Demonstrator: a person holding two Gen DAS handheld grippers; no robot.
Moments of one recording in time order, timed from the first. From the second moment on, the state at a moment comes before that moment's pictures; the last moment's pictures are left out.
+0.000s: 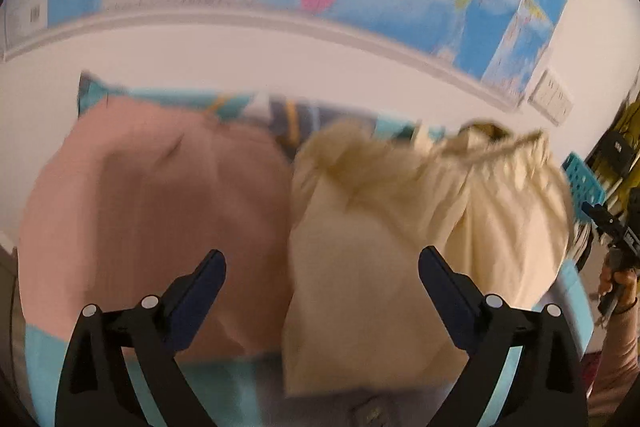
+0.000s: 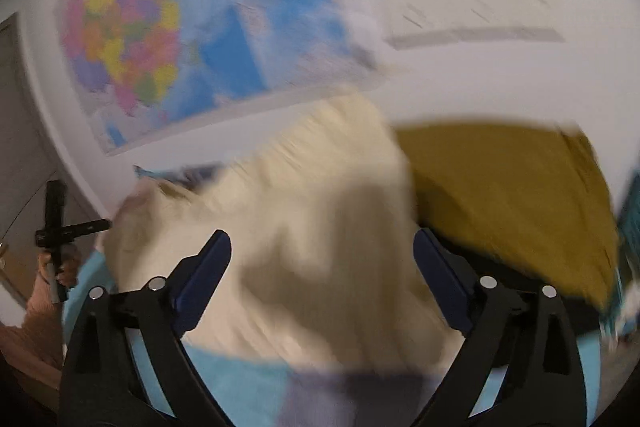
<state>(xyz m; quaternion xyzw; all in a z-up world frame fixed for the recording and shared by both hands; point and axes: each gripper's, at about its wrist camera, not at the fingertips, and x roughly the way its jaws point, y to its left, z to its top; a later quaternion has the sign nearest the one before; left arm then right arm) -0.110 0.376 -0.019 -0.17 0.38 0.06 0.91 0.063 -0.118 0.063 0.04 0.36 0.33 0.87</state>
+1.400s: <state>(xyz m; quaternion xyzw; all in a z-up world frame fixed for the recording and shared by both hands) -0.152 0.260 -0.003 -0.09 0.39 -0.01 0.92 0.006 -0.114 0.062 -0.05 0.40 0.36 0.84</state>
